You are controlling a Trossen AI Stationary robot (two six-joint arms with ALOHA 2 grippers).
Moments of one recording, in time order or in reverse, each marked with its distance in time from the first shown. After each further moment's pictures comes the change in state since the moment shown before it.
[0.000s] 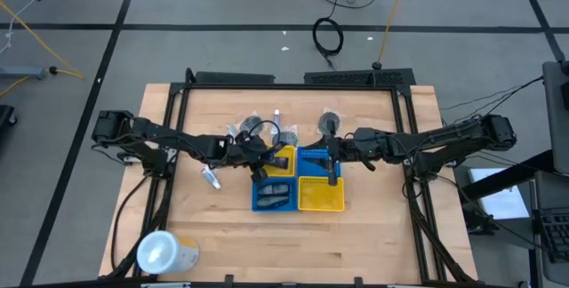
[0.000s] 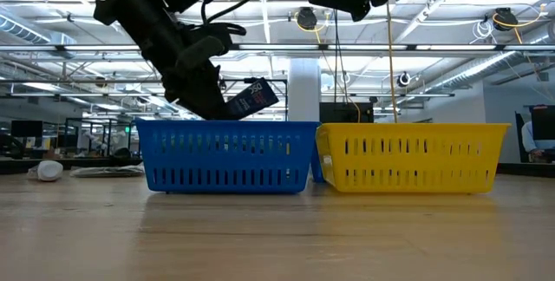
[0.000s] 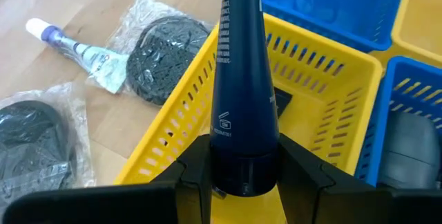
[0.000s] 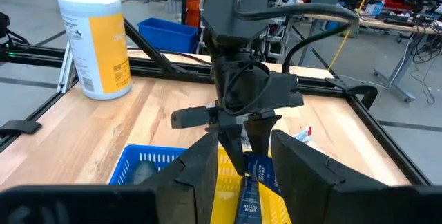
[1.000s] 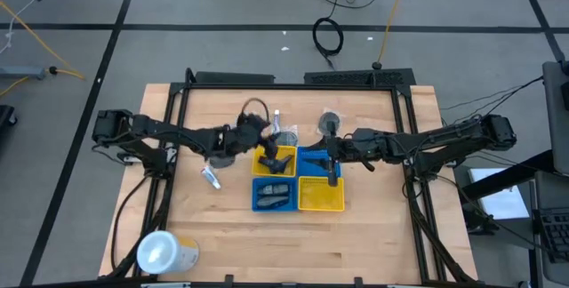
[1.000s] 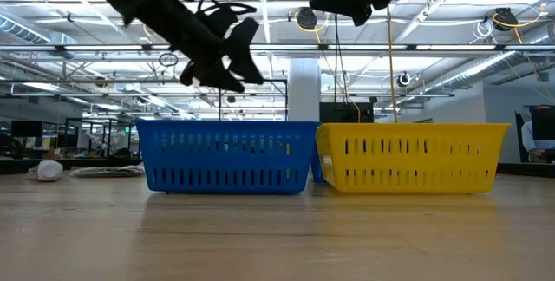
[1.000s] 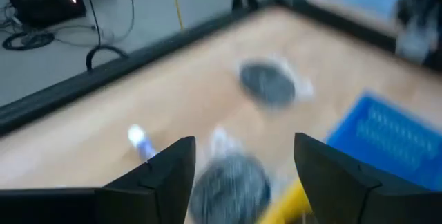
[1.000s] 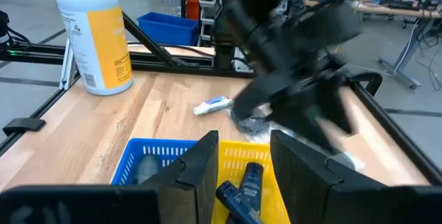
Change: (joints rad) left arm 0.091 -0.007 0.000 0.344 -0.258 -0.047; right arm 0.004 0.001 0.000 -0.030 0.000 0.040
